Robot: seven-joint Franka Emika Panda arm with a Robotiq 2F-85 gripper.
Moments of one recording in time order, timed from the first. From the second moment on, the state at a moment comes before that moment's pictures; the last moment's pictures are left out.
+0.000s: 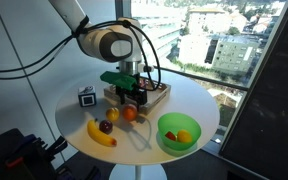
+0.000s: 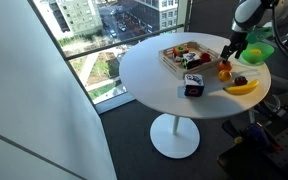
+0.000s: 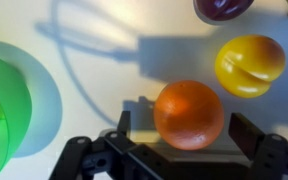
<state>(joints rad) -0.13 0.33 -0.07 -2.26 -0.02 2.53 -0.18</state>
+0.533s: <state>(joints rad) -0.12 0.37 -0.06 -2.23 -0.01 2.54 -0.18</state>
